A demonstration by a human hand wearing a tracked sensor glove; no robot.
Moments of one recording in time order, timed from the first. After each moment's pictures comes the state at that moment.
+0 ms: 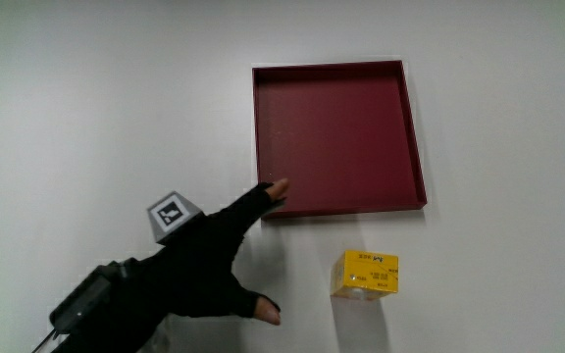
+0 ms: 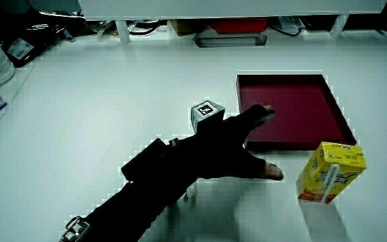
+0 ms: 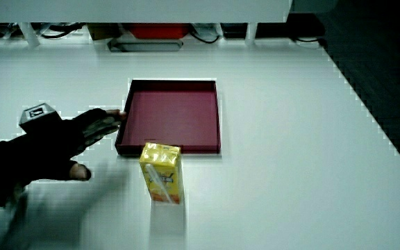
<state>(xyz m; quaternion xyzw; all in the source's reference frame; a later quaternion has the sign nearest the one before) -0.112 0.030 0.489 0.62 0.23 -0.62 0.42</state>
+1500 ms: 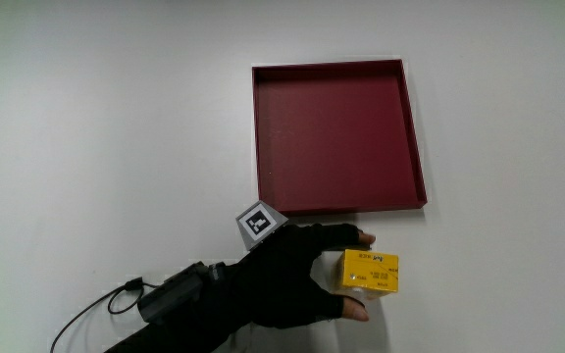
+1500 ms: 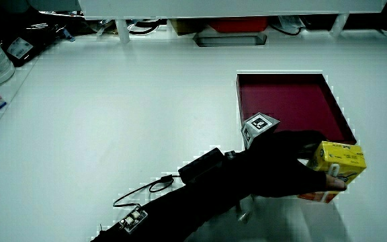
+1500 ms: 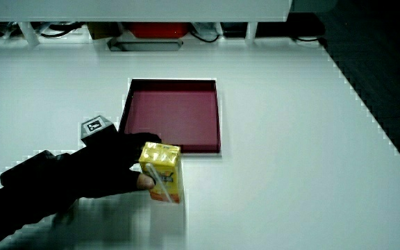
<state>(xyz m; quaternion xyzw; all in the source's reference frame) -0.045 0.035 0.505 0.62 0.25 -0.64 0.36</state>
